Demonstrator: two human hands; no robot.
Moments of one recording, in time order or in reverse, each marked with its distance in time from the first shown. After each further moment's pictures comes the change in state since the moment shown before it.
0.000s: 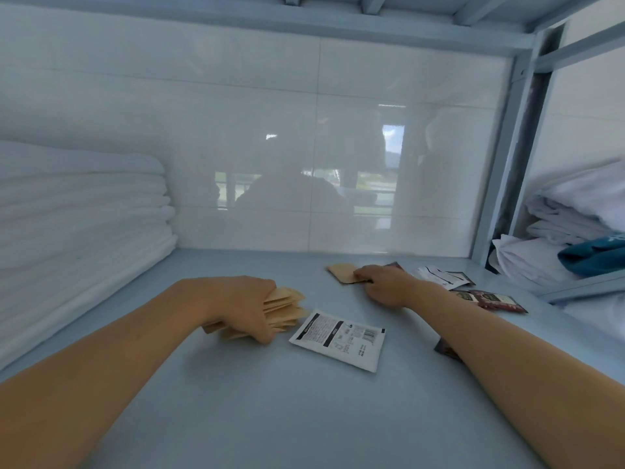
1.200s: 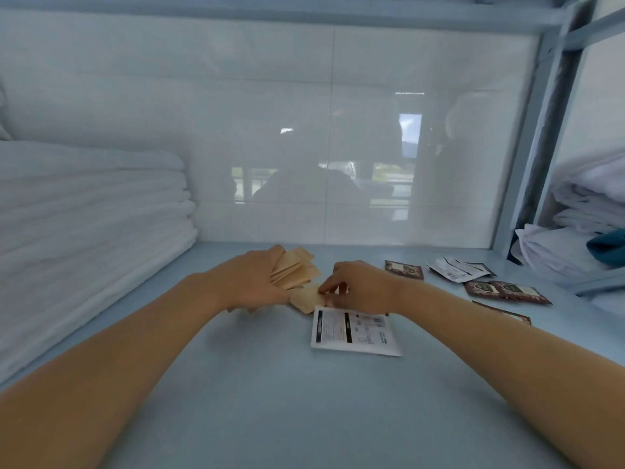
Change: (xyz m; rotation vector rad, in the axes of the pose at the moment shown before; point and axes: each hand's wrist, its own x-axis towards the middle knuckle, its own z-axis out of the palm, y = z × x) left_hand -0.002 -0.018 0.003 -0.180 0.317 0.037; right_hand -0.043 -0.086 -0.001 0.090 0.066 -0.439
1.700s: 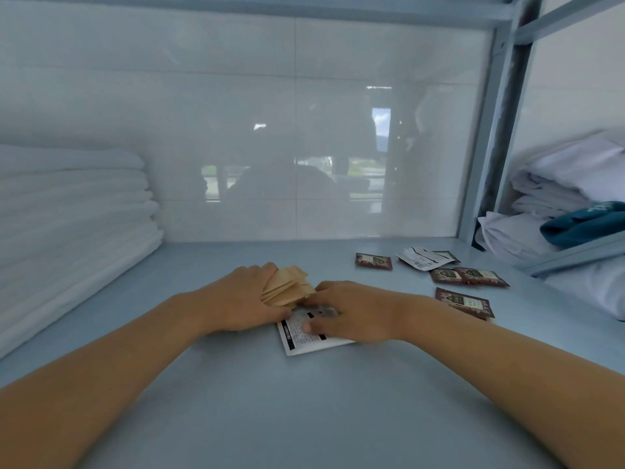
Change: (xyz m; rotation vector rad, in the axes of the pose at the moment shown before) left_hand -0.002 0.032 0.030 -0.020 -0.066 0.095; right_hand -0.073 -0.022 -0.007 0.050 -0.141 -0.004
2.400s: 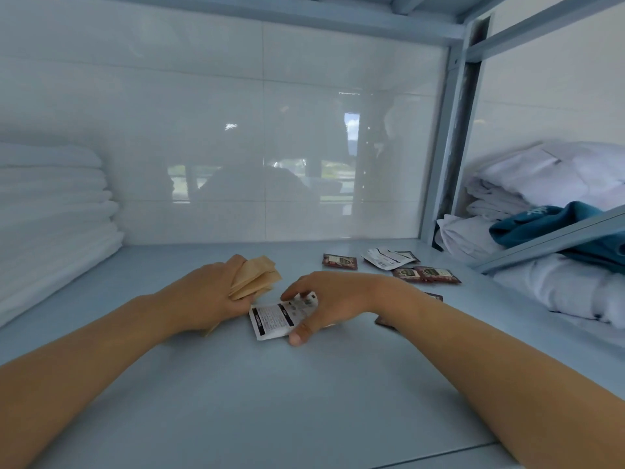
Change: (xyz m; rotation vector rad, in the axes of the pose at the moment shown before) left_hand 0.002 0.007 0.001 0.027 0.128 0.044; right_hand -0.009 0.021 -0.026 0.089 -0.091 0.138
